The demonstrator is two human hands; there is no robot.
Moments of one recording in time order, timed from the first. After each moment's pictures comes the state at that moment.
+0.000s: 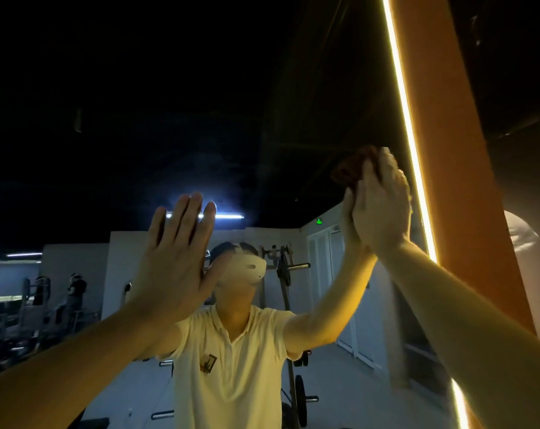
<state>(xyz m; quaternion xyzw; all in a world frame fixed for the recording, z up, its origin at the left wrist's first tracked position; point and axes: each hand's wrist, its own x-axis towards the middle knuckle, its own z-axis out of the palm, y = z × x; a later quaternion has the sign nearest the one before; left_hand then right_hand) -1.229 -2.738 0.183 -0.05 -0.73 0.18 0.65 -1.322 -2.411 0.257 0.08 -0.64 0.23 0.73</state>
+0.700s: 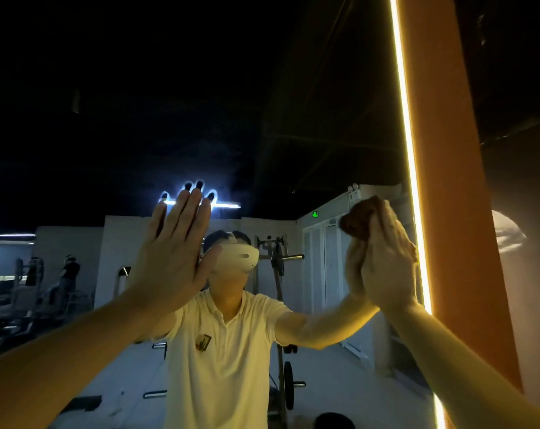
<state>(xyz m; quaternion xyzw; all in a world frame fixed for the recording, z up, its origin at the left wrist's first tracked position) -1.227 -2.743 0.168 -0.08 -0.72 0.18 0.66 -1.329 -2.406 0.151 0.12 -0.59 0.31 0.74</state>
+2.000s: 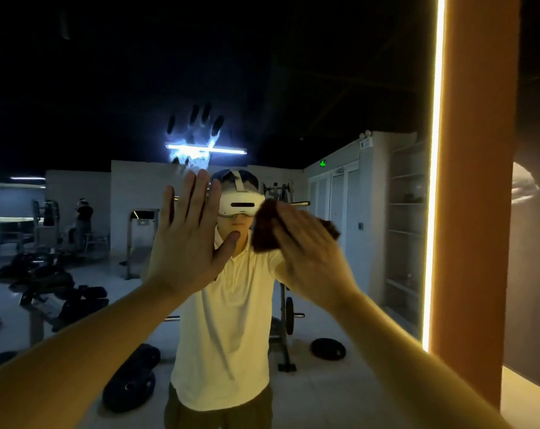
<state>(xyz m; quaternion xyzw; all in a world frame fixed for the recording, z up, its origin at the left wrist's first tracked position) -1.227 -2.736 0.073 -0.06 -0.77 0.13 0.62 -1.281 -2.482 0.048 0.34 -0.72 -0.03 0.60</state>
